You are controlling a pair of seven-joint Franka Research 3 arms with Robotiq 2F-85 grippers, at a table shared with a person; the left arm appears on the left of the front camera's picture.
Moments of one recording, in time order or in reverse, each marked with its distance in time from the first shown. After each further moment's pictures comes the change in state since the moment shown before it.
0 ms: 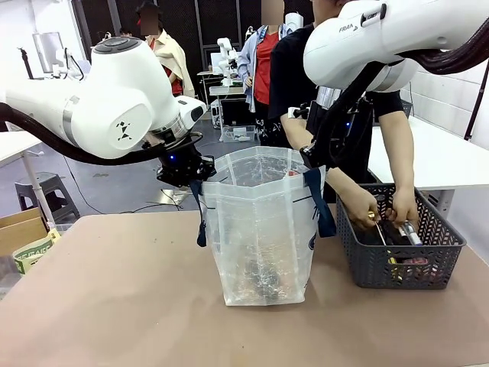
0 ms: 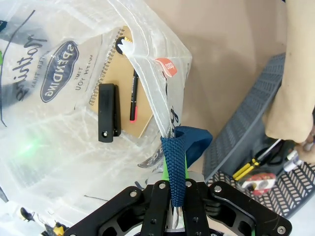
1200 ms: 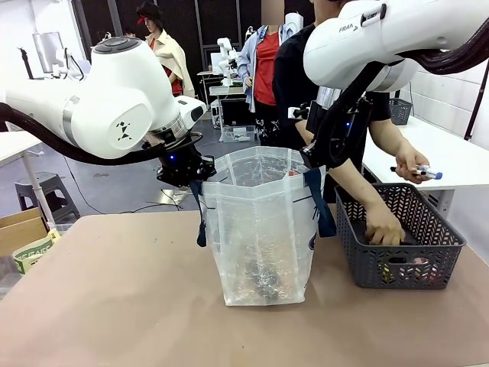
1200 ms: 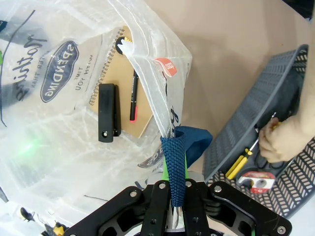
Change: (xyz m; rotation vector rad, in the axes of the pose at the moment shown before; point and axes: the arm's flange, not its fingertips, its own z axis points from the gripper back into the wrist) left arm 0.000 0.000 0.000 0.000 0.000 0.000; right arm 0.000 0.000 0.000 0.000 0.000 0.000
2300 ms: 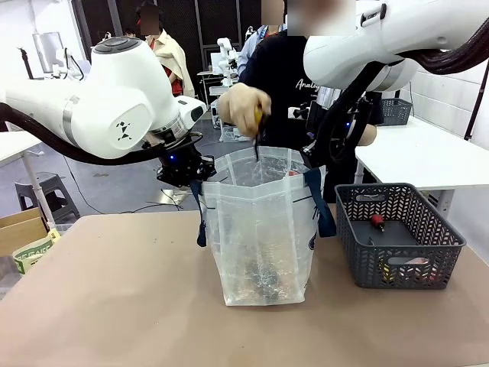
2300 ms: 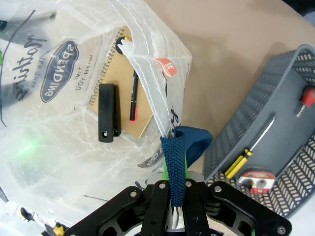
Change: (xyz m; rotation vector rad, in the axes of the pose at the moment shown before) left arm 0.000 0.000 0.000 0.000 0.000 0.000; right arm 0.000 0.000 0.000 0.000 0.000 0.000
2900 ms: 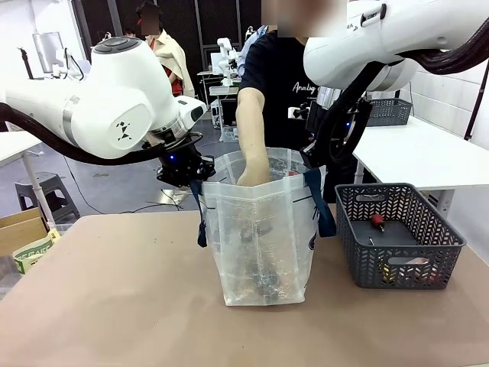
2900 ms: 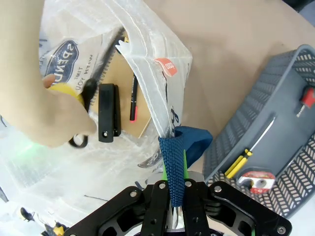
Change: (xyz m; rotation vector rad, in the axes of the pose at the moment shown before) left arm 0.000 0.000 0.000 0.000 0.000 0.000; right arm 0.000 0.000 0.000 0.000 0.000 0.000
